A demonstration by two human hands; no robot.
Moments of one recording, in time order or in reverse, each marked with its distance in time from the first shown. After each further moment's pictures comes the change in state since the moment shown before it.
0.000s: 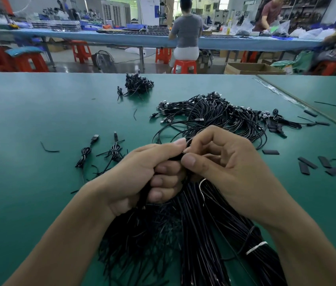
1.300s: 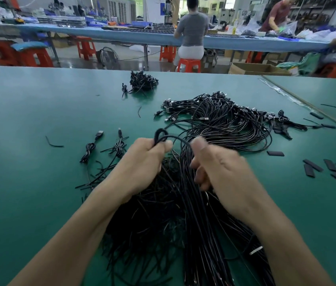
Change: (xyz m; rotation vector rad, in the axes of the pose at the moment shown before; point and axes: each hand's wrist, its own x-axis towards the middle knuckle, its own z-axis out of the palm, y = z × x) left_hand 0.018 -0.021 -0.029 0.626 0.561 0.104; right_hand -0.003 0.012 0.013 -0.372 0.090 0.321
